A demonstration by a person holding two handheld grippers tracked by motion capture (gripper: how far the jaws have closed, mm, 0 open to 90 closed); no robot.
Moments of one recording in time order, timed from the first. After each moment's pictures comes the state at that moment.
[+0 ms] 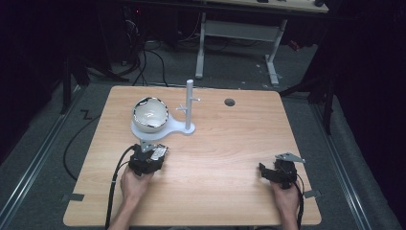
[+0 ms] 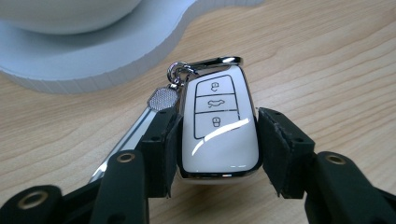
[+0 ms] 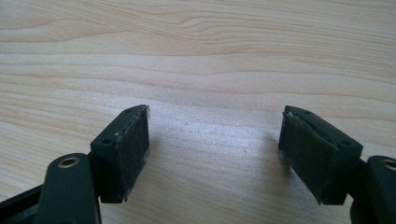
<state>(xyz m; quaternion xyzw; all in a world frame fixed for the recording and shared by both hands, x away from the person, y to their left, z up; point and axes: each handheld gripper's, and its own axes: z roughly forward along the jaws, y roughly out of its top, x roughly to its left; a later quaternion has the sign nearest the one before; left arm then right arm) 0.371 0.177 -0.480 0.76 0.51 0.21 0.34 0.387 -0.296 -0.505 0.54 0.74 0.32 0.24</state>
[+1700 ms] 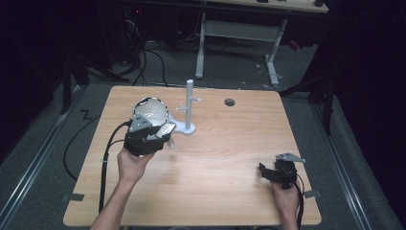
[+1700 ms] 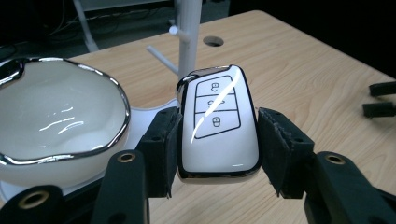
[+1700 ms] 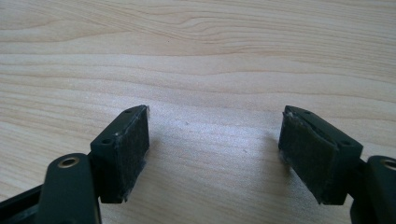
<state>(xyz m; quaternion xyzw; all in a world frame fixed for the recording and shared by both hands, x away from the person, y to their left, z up) 0.377 0.173 -0.373 0.75 0.43 0.21 0.46 0.387 -0.296 -0.505 0.54 0.74 0.32 0.24</state>
